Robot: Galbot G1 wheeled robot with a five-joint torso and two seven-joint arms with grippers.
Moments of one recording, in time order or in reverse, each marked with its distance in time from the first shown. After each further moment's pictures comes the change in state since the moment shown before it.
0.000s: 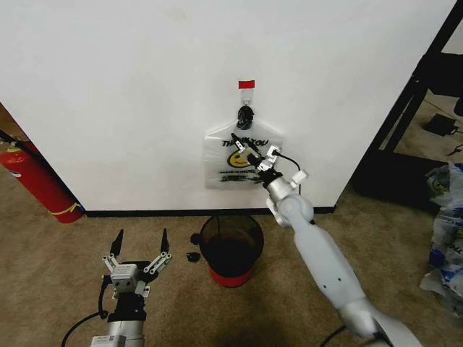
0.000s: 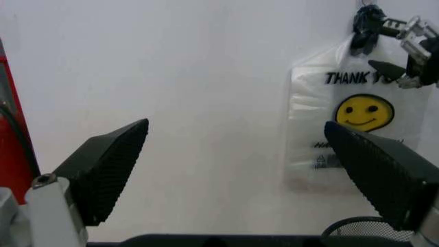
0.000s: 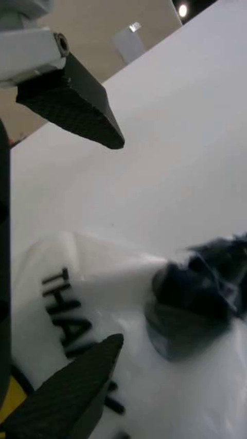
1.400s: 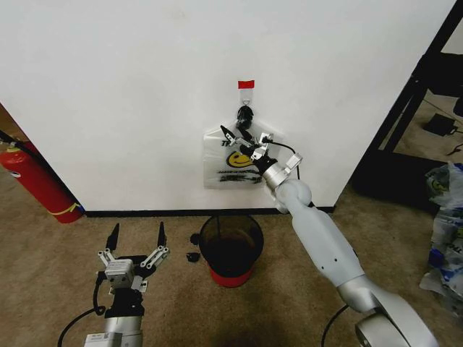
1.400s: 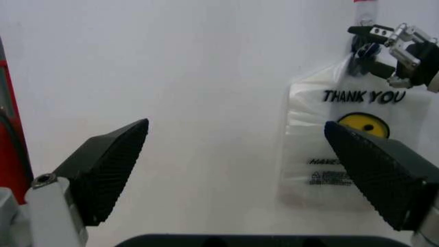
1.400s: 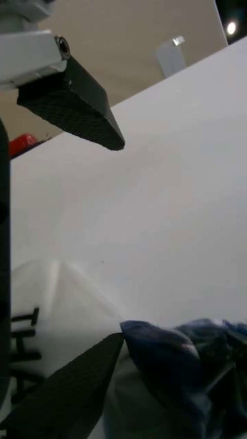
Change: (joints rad) left arm -0.020 -0.001 0.009 -0.019 -0.024 -0.002 -0.002; right arm 0.065 -0.058 -0.080 0.039 -0.061 0.000 0.007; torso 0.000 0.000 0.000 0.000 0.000
